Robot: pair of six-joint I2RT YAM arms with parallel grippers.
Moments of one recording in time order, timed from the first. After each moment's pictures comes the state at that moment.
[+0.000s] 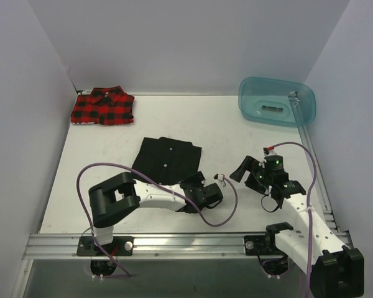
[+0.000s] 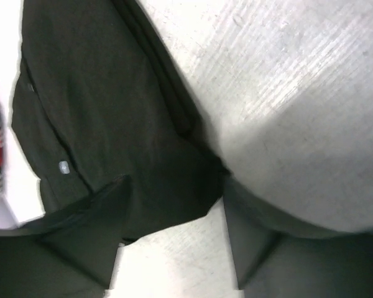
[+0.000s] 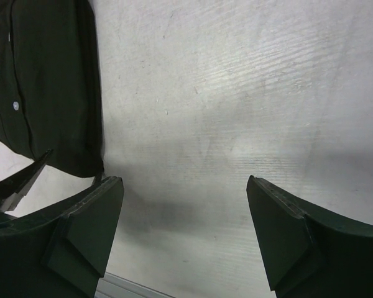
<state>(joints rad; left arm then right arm) -1.27 1.86 1.08 -0.34 -0.76 0.02 0.19 0.87 0.44 -0.38 -0.22 0.63</state>
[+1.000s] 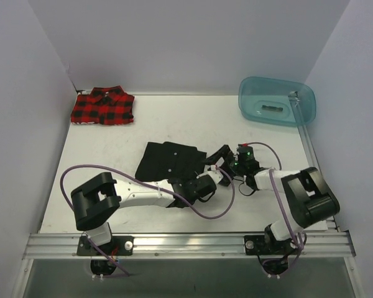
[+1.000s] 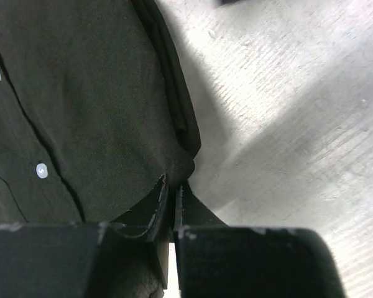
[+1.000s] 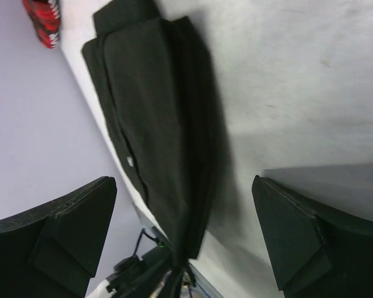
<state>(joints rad) -1.22 1.71 1.03 -0.33 -0.54 -0.13 0.35 1.52 0.46 0.36 -0.42 1.18</state>
